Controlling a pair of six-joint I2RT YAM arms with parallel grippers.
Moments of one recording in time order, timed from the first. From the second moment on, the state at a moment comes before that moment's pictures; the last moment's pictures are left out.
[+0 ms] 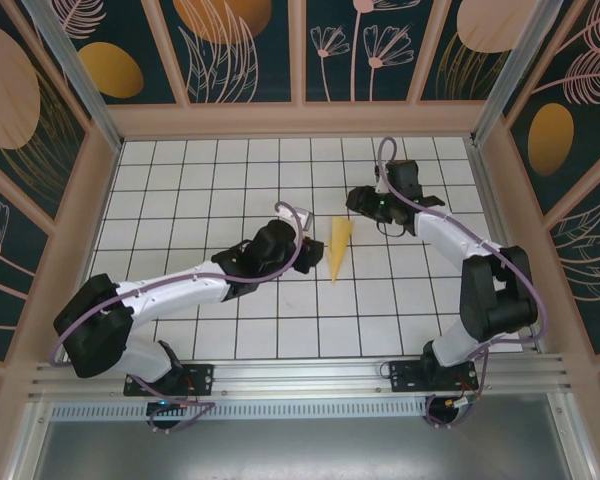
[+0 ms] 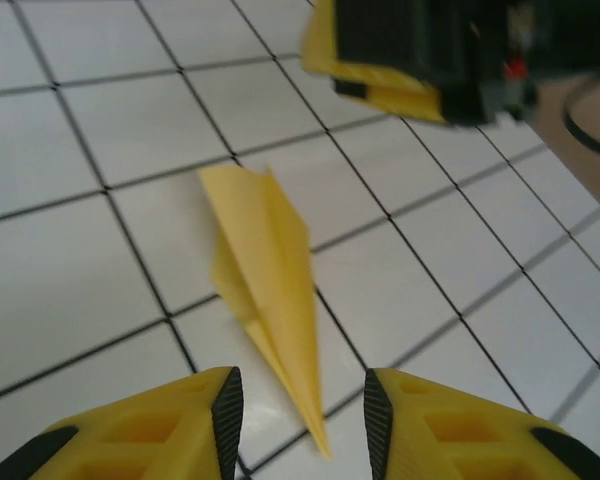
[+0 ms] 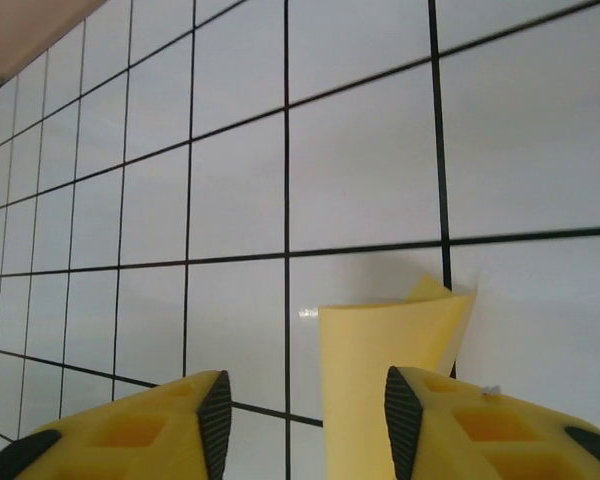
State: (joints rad) left arm -0.93 1.45 0.87 0.04 -0.16 -0.51; right arm 0.31 1.57 1.03 -0.25 -0.33 0.56
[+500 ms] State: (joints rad) left arm -0.93 1.44 0.87 0.04 -0.40 -0.54; right arm 0.38 1.68 0.92 -0.28 -0.30 0.66
